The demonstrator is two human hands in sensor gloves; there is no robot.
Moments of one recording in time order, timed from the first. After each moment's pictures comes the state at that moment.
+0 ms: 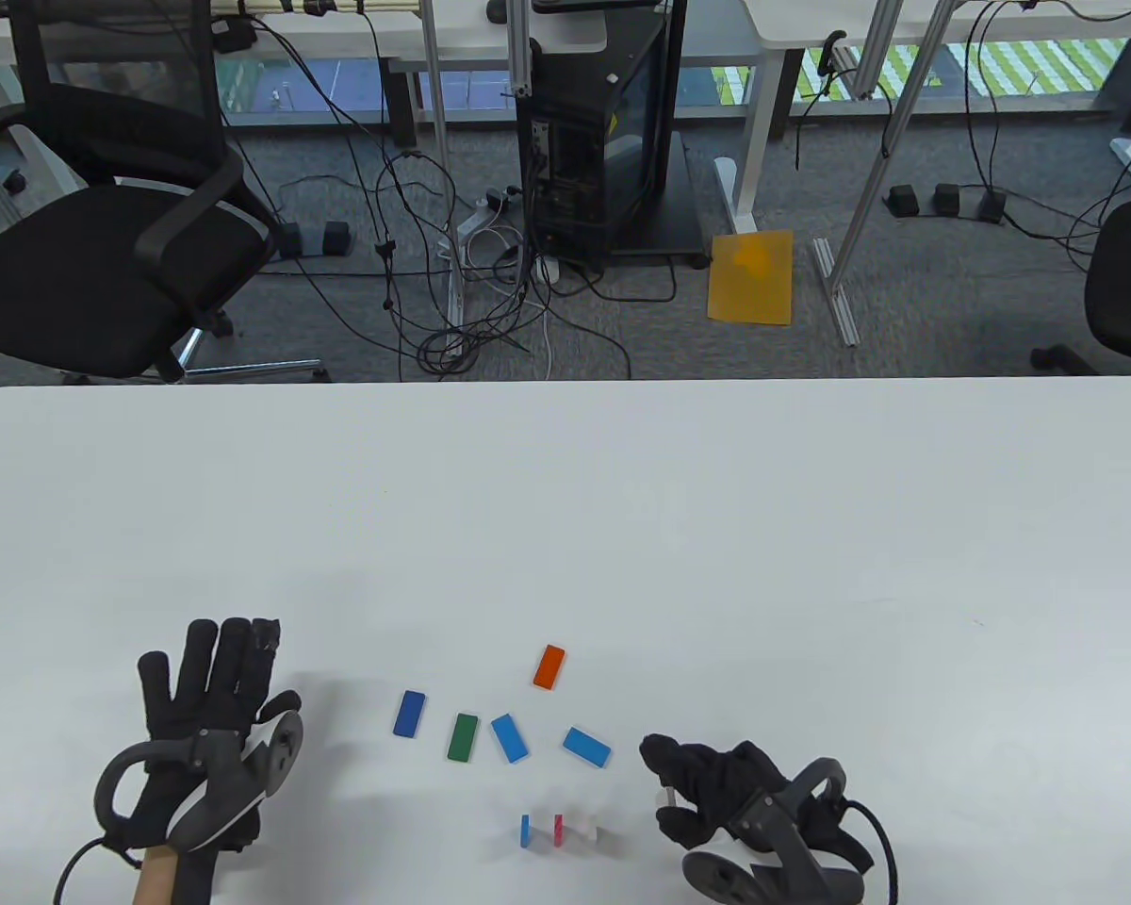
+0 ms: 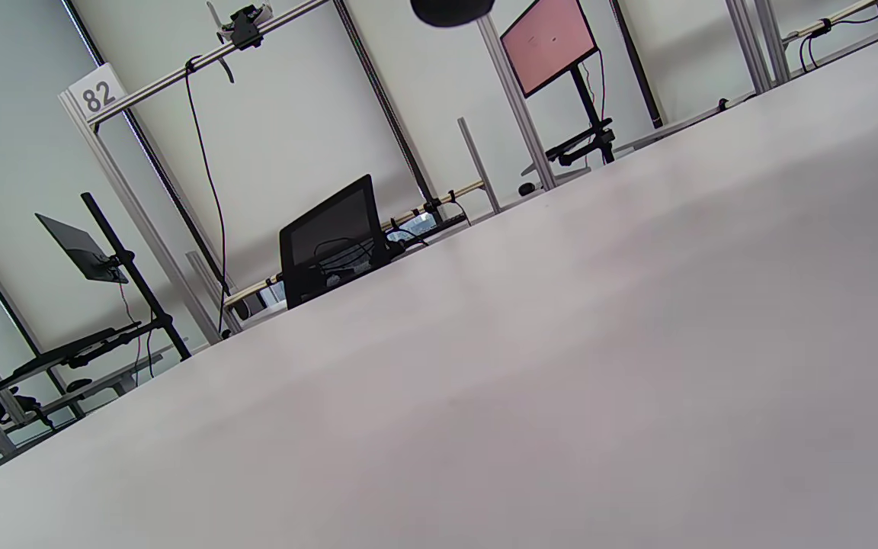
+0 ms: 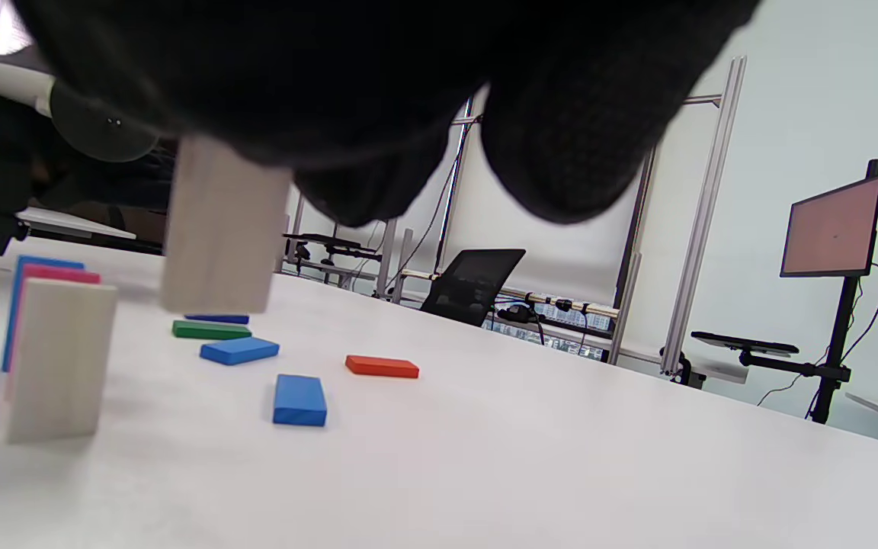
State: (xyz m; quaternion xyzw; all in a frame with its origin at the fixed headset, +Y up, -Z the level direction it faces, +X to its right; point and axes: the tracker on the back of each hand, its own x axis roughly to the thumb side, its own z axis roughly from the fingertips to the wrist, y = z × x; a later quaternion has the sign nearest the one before) left_hand -0.312 -0.748 -0.227 0.04 0.05 -0.21 0.98; right_hand 0.120 -0.715 -0.169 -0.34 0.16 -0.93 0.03
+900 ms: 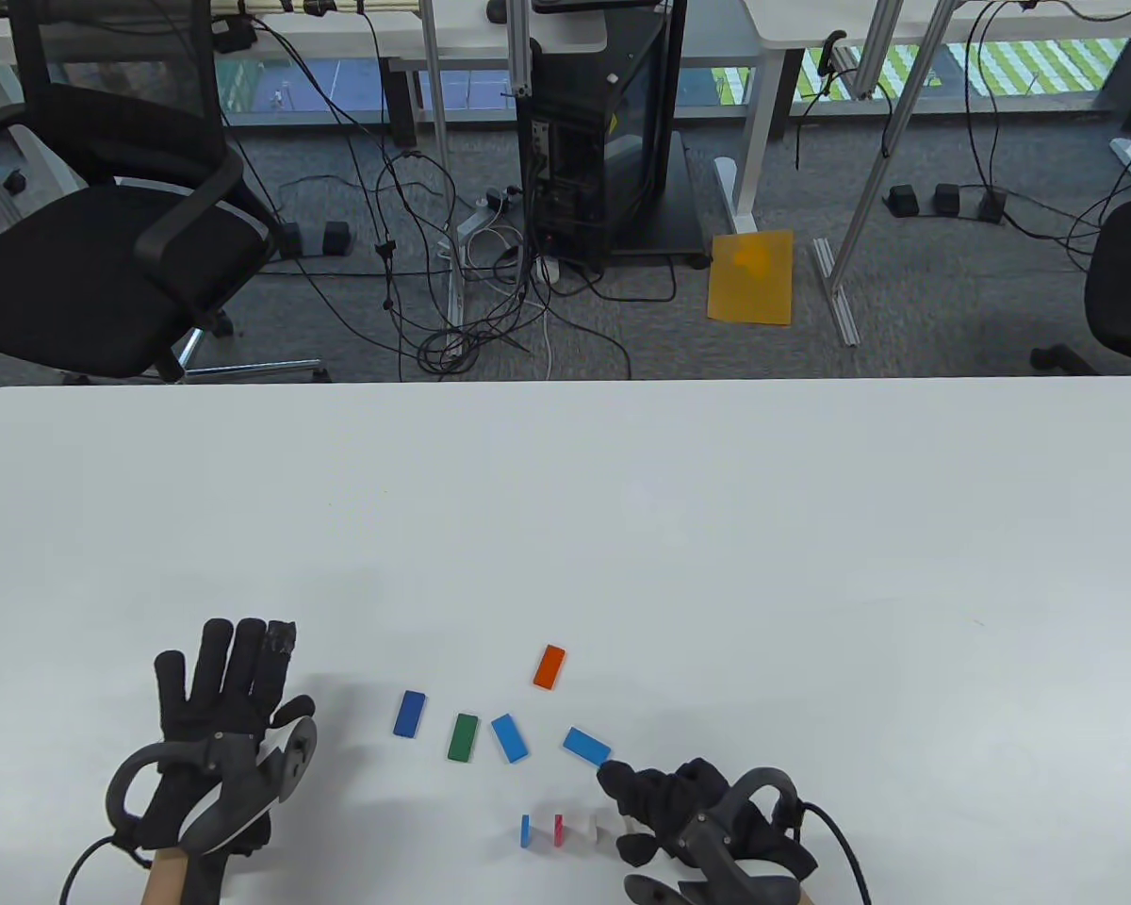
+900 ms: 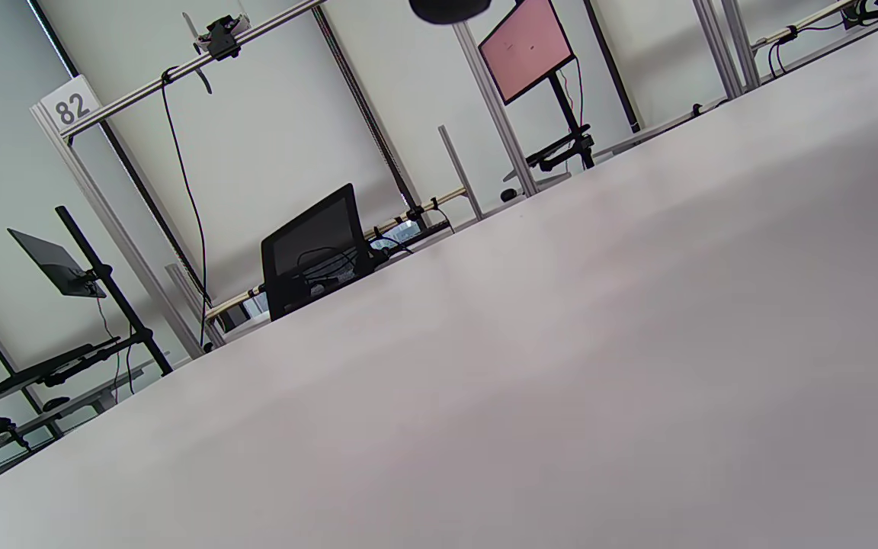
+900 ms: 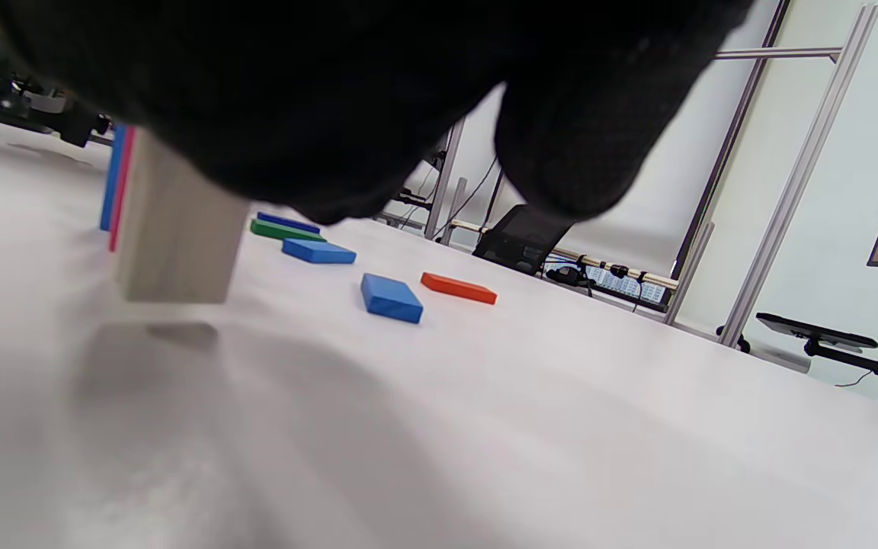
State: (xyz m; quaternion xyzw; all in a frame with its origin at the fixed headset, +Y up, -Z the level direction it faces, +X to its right) left_hand -0.298 -0.744 -0.223 0.04 0.03 -0.22 0.97; right_hand 0.085 -0.748 -0.165 -0.39 0.11 -0.91 0.09
